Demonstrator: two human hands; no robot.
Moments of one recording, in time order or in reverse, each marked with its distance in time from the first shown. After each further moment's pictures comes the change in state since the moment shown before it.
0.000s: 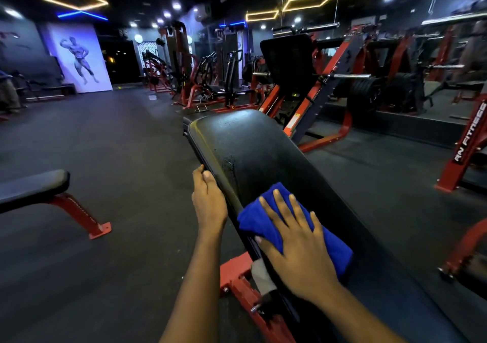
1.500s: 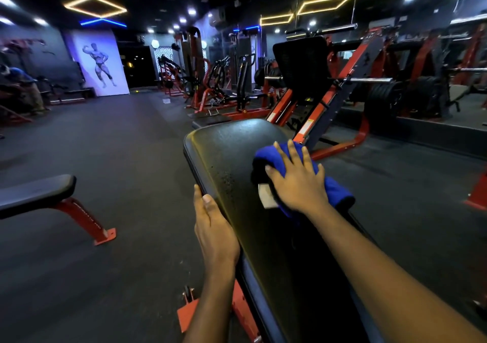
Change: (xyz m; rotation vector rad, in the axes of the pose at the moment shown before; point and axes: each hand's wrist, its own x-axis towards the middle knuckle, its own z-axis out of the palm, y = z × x) left_hand -0.014 0.005 0.028 -0.065 0.114 -0.075; right_hand 0.200 0.048 -0.010 0.076 0.063 0.150
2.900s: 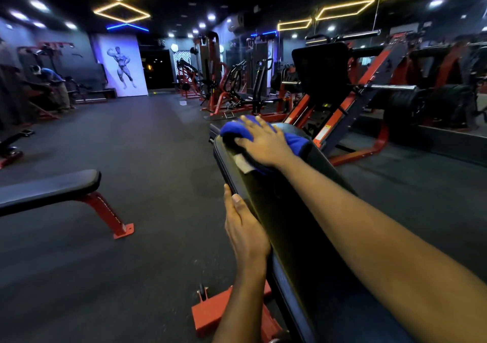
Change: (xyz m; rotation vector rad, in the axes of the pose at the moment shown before) left_hand 0.005 -0.013 0.004 -0.048 0.051 0.039; right_hand 0.084 -0.109 -0.006 0.050 -0.078 -0.362
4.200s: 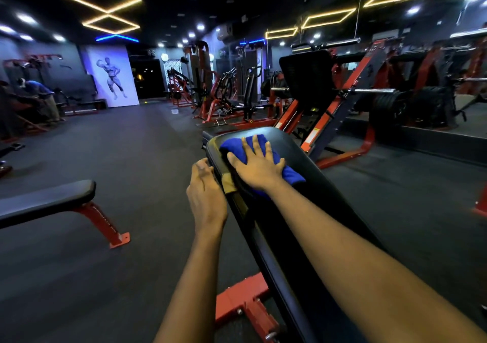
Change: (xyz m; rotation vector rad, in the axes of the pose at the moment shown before) left_hand 0.041 0.057 -0.043 0.055 -0.012 0.202; right_hand -0.075 -0.030 0.000 0.181 -0.080 0.282
